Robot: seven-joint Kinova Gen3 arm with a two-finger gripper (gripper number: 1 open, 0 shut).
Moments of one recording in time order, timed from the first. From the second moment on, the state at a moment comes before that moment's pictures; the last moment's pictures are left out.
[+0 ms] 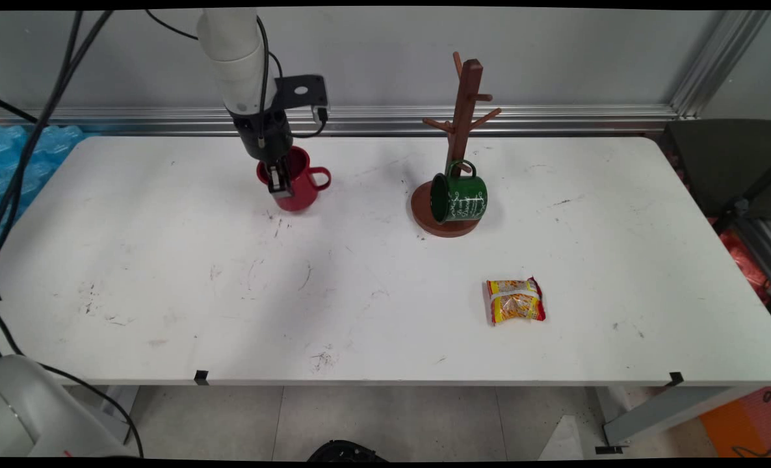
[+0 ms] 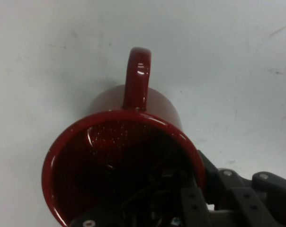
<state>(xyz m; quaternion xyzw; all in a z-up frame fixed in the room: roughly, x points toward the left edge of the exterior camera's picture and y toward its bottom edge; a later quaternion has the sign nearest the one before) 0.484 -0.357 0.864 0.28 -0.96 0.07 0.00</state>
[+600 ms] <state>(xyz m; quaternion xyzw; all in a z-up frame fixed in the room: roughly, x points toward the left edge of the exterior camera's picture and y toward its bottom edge) 0.481 -0.362 0.849 0.27 -0.96 0.05 -0.01</state>
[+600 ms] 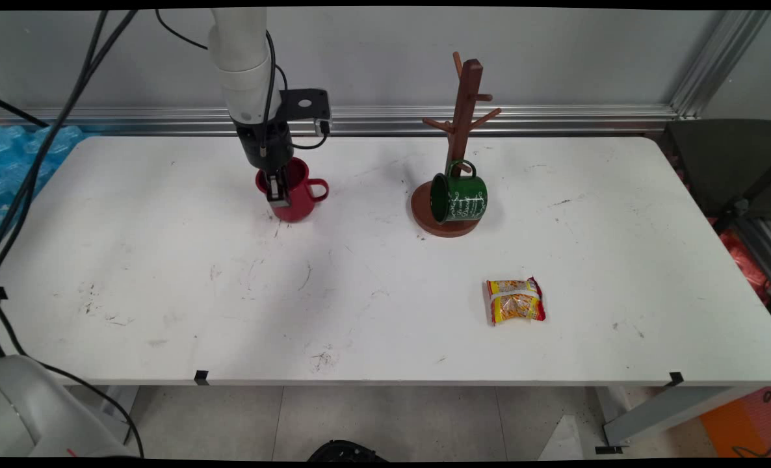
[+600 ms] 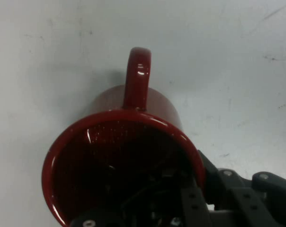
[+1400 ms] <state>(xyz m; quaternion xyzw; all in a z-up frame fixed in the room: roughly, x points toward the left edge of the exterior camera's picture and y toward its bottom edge) 0.476 -0.368 0.838 0.27 -0.96 0.03 -0.02</state>
